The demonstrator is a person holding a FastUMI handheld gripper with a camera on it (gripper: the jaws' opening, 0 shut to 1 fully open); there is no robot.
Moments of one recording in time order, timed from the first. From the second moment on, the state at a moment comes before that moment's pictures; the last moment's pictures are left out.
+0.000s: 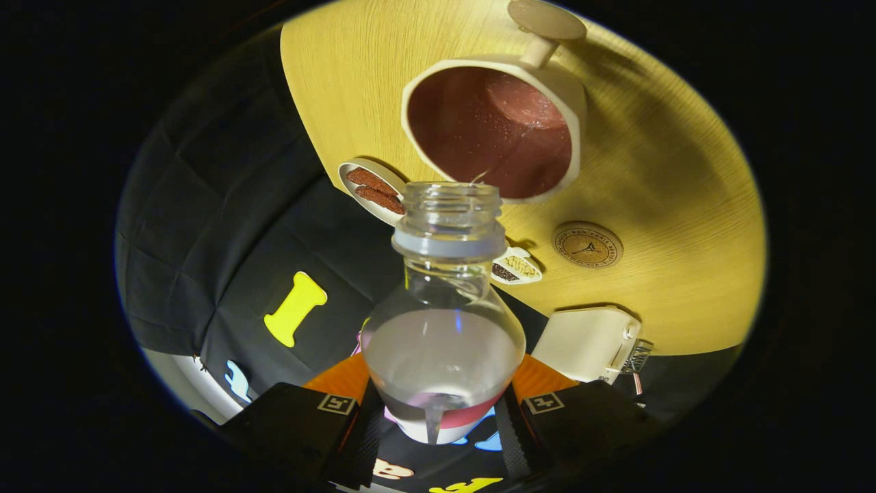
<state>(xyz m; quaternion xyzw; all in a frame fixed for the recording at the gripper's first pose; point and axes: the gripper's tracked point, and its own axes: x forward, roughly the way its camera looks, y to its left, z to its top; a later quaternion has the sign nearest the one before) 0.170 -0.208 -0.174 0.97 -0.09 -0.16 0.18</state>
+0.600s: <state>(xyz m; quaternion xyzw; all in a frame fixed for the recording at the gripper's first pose) 0.170 -0.207 -0.176 0.96 -0.08 -0.17 0.18</state>
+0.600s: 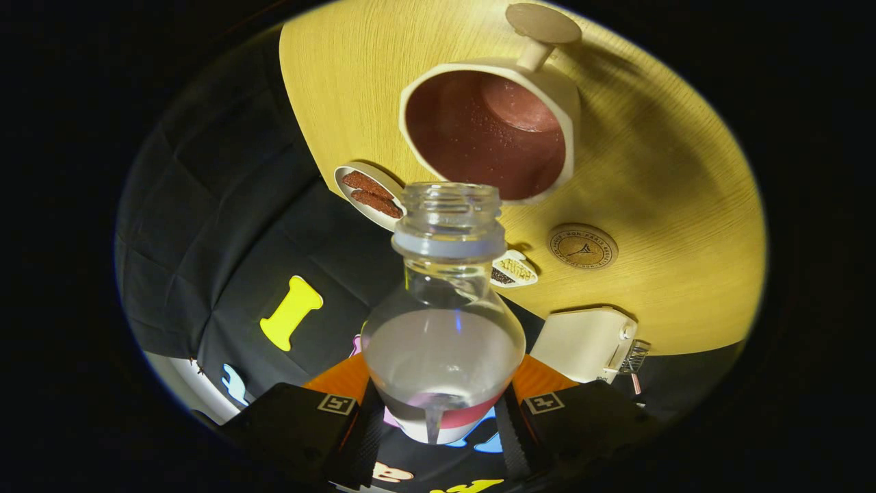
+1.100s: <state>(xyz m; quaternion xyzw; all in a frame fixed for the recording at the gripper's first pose) 0.169 -0.201 -0.179 0.96 -0.08 -0.18 0.19</state>
